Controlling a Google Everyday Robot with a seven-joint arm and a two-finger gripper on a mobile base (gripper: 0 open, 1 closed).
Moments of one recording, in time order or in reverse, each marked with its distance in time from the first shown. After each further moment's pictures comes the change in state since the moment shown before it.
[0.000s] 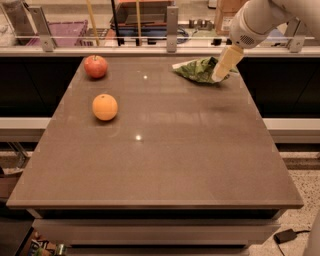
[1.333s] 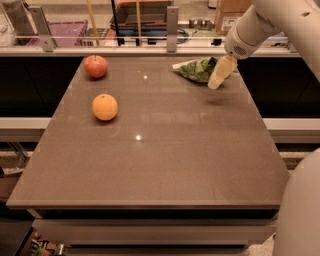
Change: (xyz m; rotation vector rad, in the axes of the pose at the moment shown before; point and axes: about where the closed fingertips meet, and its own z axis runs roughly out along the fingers) arm 0.017 0.004 0.051 -0.070 0.031 0.074
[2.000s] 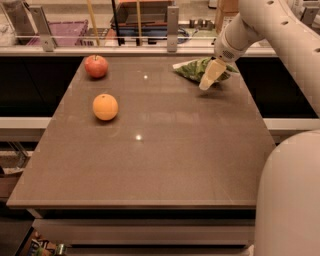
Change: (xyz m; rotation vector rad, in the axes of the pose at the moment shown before) arm -0.015 -0.007 0.040 -0.018 -0.042 -0.029
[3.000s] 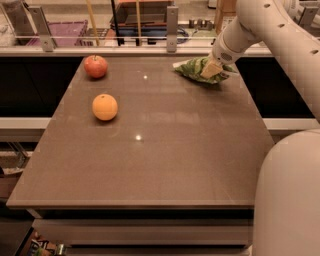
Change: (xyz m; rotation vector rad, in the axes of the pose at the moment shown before) arm 0.000 0.004 0.011 -0.016 0.002 -0.002
